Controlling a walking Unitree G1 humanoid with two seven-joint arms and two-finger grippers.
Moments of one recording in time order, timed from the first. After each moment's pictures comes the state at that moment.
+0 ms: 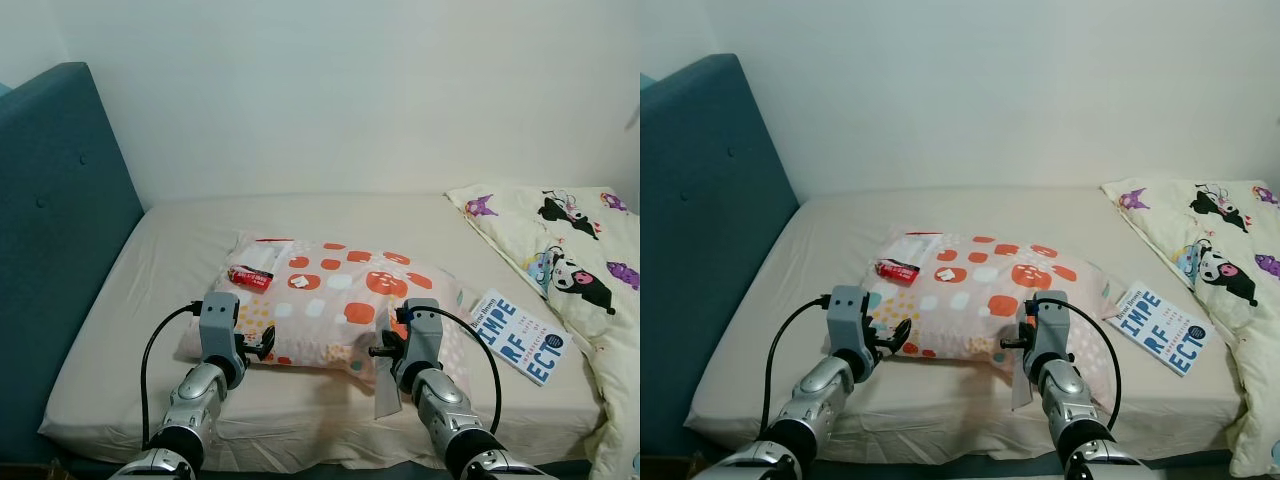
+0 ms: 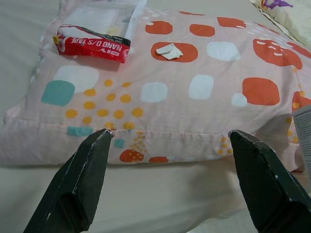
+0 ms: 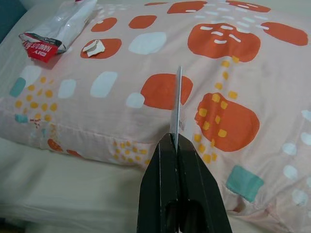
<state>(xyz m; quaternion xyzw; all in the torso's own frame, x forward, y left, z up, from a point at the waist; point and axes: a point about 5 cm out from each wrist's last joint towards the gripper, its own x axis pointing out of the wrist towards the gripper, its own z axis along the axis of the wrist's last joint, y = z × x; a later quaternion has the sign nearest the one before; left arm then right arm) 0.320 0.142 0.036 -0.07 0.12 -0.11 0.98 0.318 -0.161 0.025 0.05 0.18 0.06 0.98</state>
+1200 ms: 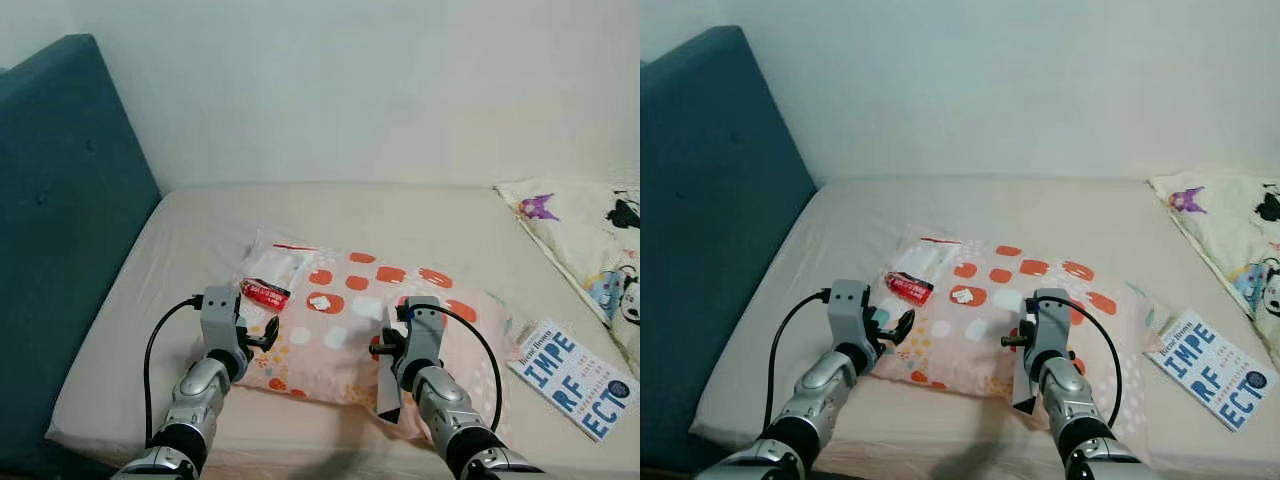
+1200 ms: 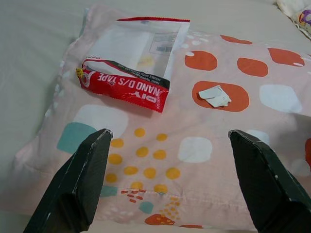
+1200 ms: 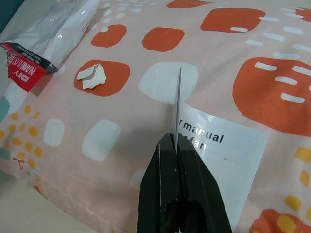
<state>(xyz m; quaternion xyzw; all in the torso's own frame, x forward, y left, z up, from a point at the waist) 0.321 0.139 0.041 -0.08 0.09 -0.12 0.99 0.318 -0.159 0.025 0.05 0.18 0.06 0.98</state>
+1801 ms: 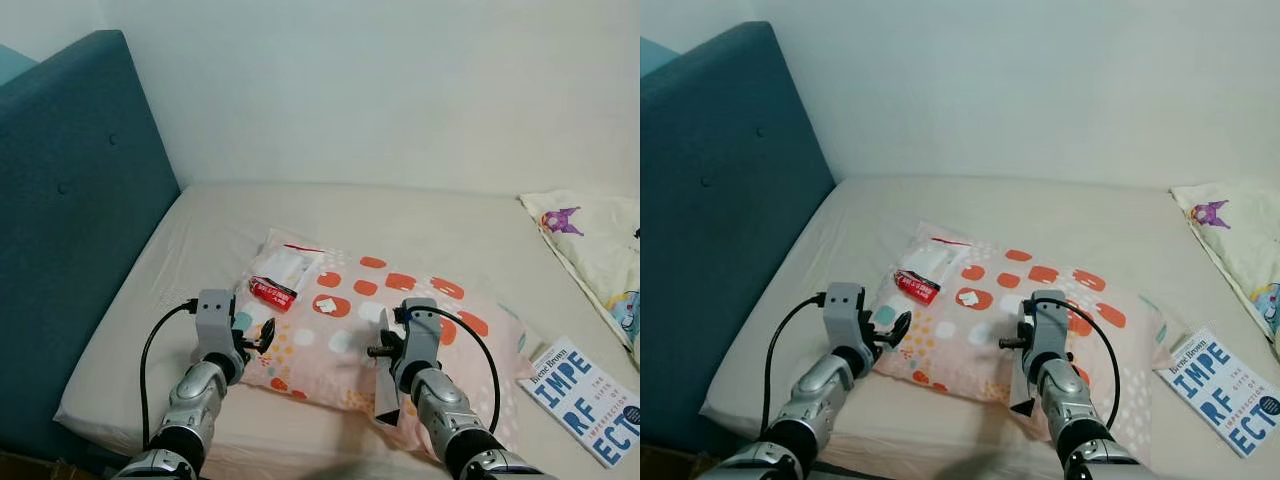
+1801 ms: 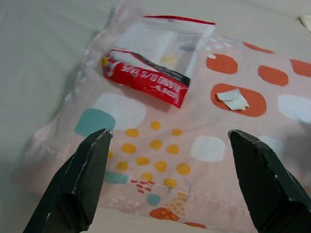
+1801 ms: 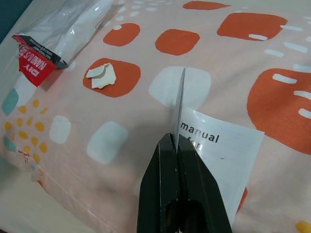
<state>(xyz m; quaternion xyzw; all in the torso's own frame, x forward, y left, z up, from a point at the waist) 0.319 0.150 0.037 -0.10 0.10 -0.09 0.99 0.316 -0.159 0.022 0.05 0.19 0.06 0.98</state>
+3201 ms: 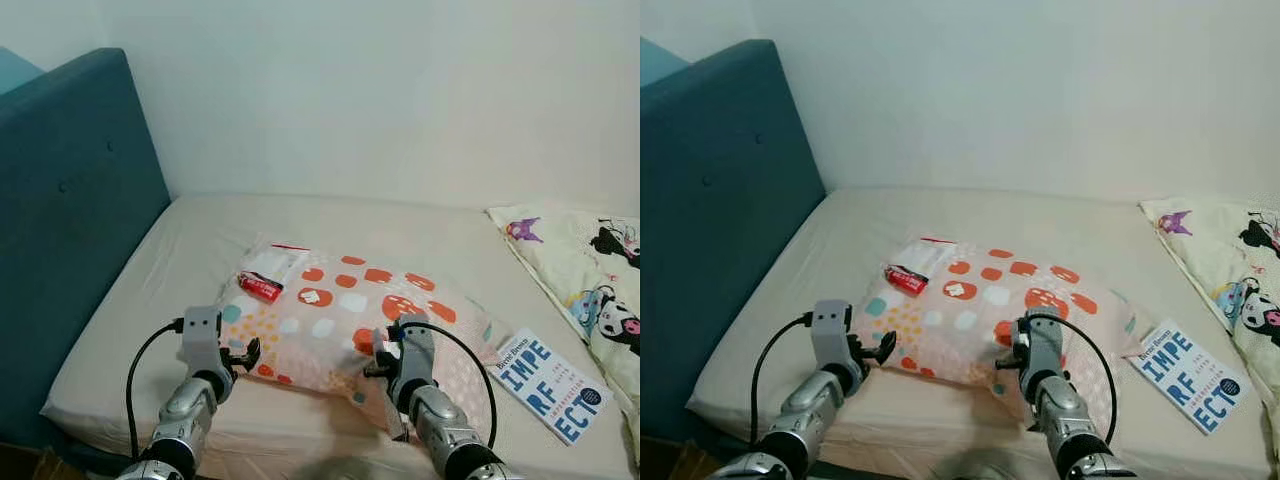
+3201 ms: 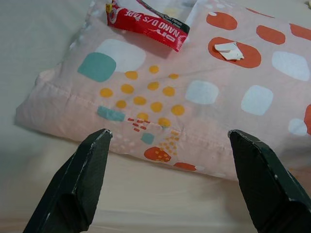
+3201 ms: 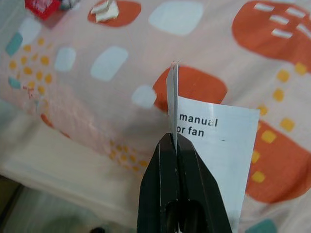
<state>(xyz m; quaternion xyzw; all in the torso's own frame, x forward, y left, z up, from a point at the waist) 0.306 0.157 0.016 -0.09 0.17 -0.06 0.98 0.295 -0.153 -0.003 0.03 0.25 0.09 0.96</state>
